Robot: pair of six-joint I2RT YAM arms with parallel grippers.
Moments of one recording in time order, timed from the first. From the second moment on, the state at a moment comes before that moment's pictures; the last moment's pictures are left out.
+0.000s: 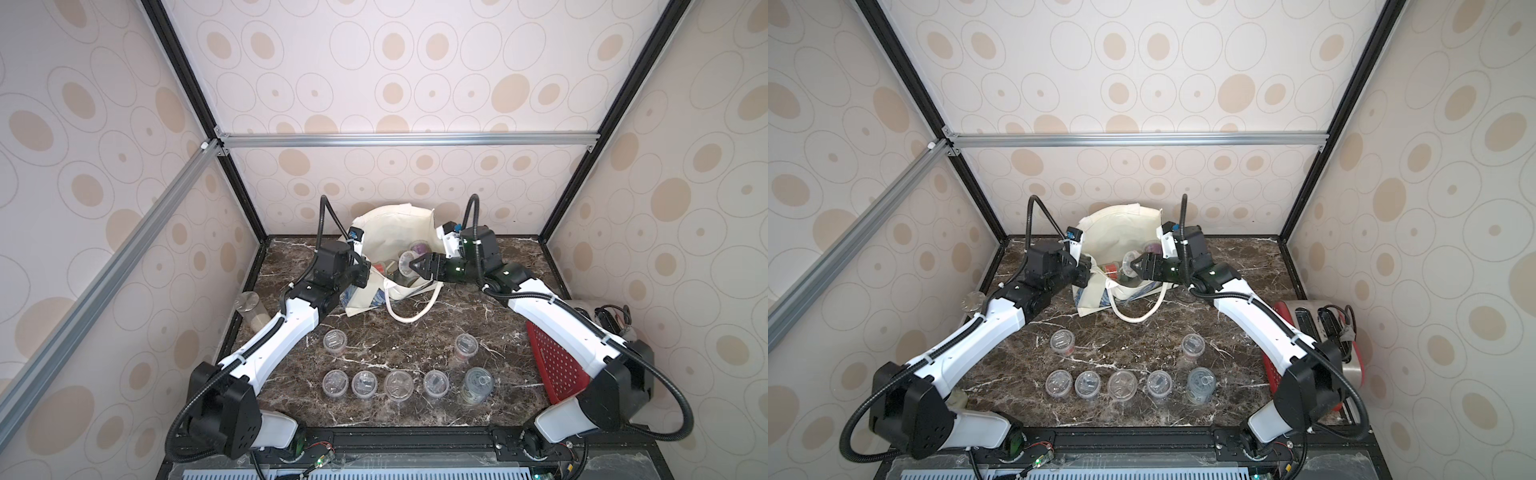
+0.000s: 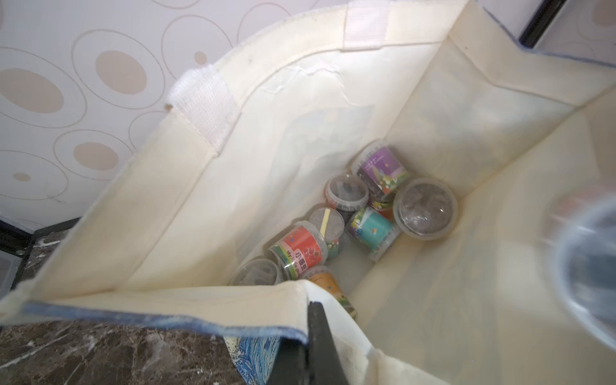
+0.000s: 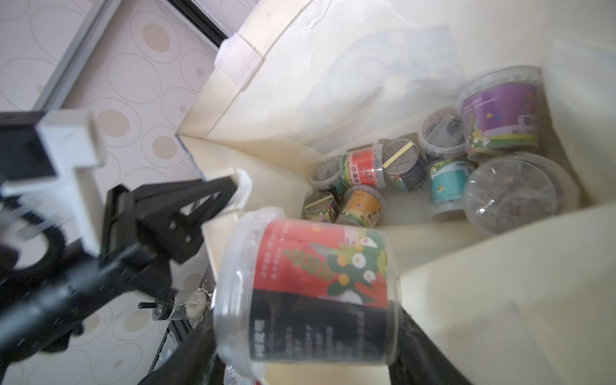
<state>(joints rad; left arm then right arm) -0.38 1.44 1.18 -0.20 -0.04 0.01 0.52 1.47 1.37 -0.41 -0.36 0.57</state>
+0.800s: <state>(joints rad) -0.22 1.72 1.55 -0.38 0.00 -0.05 0.68 1.32 0.95 -0.42 -0.50 0.81</state>
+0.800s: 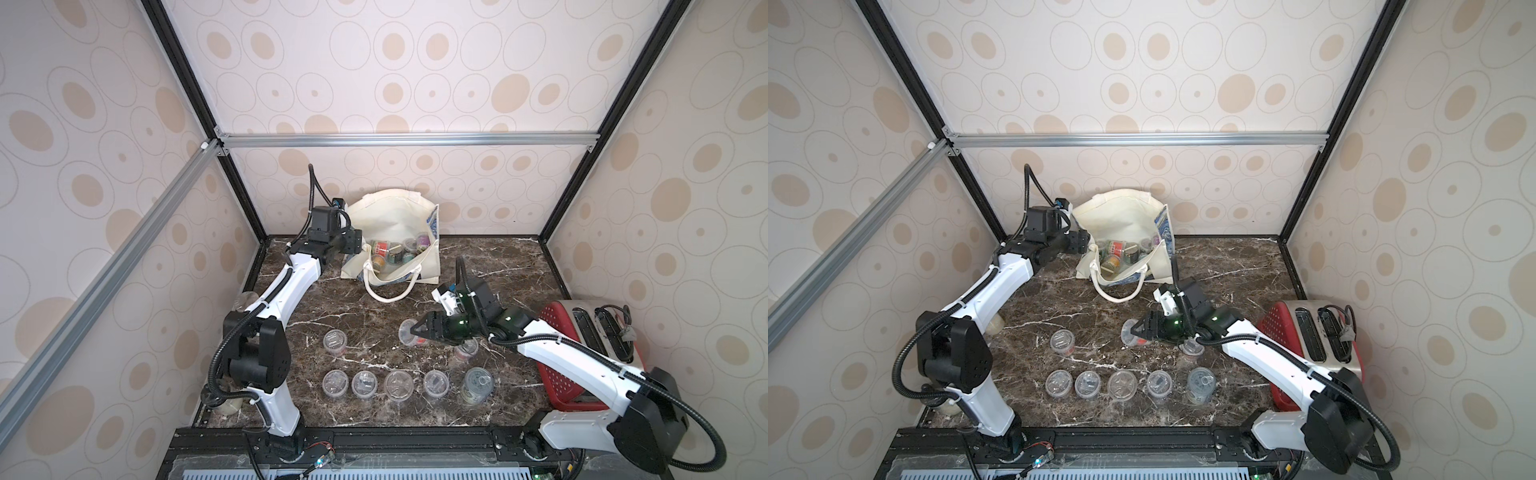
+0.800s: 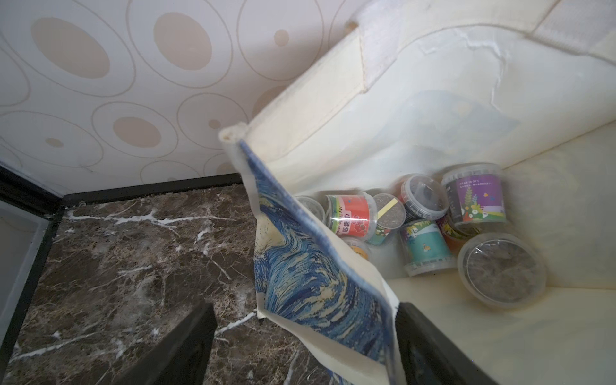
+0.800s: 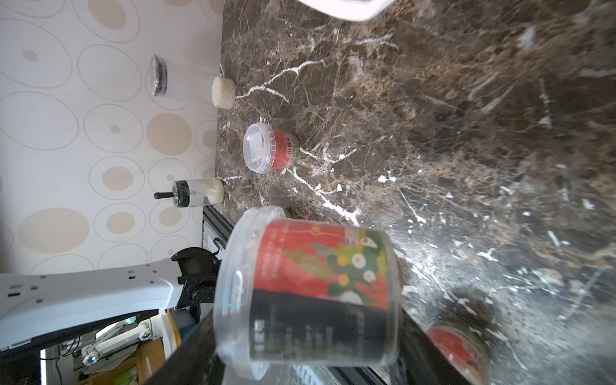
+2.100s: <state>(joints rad) -0.19 1.18 0.91 -0.43 0.26 -0.17 0.88 1.95 1.10 0.15 -0.52 1.30</state>
